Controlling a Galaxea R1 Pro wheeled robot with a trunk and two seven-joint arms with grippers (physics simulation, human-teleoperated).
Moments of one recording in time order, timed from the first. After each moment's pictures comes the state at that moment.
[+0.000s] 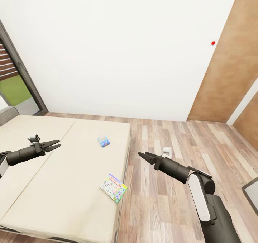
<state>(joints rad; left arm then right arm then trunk) -1.00 0.53 0.37 -0.34 -0.01 0.58 -1.57 -0.38 0.06 -0.09 -1.56 -0.43 0.80 0.80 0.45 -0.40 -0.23</state>
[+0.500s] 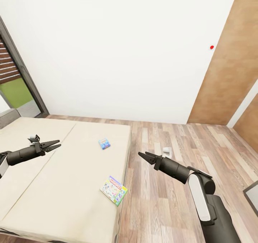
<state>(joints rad) -1.00 0.53 0.37 -0.34 -0.01 0.58 -1.57 -0.38 0.06 -0.09 -1.56 -0.43 0.80 0.80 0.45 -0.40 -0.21</state>
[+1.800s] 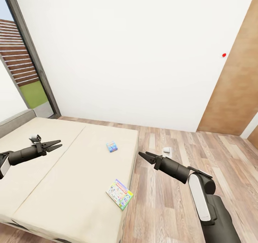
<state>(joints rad) -1.00 0.52 0.37 -0.34 -0.01 0.58 -1.57 -0.38 0.06 -0.09 -1.56 -0.43 0.80 0.79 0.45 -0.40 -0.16</state>
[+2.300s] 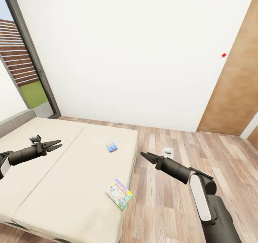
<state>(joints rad) -1.00 0.52 0.37 -0.34 -0.01 0.58 -1.57 -0.38 0.06 -0.12 -1.54 -0.43 0.80 0.79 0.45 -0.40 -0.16</state>
